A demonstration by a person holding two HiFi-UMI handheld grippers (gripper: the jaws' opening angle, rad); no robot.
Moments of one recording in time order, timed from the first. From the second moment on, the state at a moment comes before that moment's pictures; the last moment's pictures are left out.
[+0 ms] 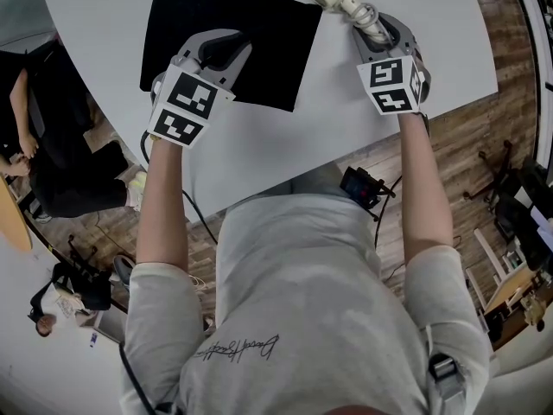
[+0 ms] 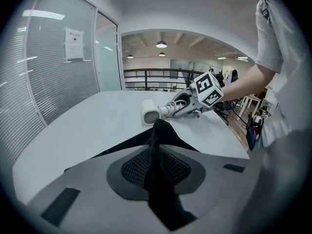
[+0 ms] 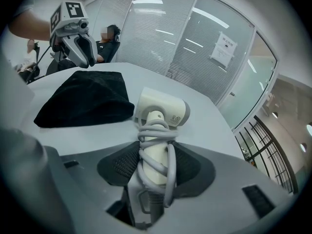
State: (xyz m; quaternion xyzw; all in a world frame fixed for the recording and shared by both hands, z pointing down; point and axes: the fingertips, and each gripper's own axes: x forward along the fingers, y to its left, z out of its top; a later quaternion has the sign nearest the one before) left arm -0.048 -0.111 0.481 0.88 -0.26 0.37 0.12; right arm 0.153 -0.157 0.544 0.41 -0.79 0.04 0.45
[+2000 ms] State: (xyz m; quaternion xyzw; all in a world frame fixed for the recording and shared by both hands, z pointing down) left arm -0.076 -0.038 0.407 0.85 -0.43 0.16 0.26; right arm 0.137 -0.132 0.455 0.43 -0.83 0.06 0.35
